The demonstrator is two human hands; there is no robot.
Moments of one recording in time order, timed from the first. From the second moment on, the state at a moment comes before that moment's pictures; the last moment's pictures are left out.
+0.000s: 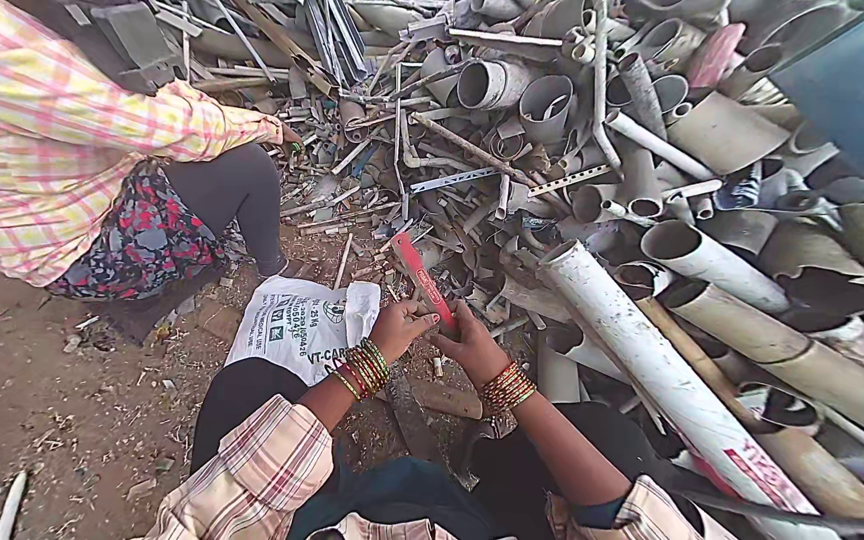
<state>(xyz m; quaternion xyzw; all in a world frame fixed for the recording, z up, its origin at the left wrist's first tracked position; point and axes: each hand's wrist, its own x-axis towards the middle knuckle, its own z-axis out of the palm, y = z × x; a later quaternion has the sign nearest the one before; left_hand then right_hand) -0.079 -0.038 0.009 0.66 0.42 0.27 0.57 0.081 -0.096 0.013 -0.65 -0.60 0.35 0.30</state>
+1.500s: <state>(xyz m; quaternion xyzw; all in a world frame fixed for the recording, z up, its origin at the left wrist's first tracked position) -0.073 -0.033 -0.015 0.65 0.36 0.49 0.45 0.076 -0.060 0.007 -0.50 -0.26 0.65 0.51</state>
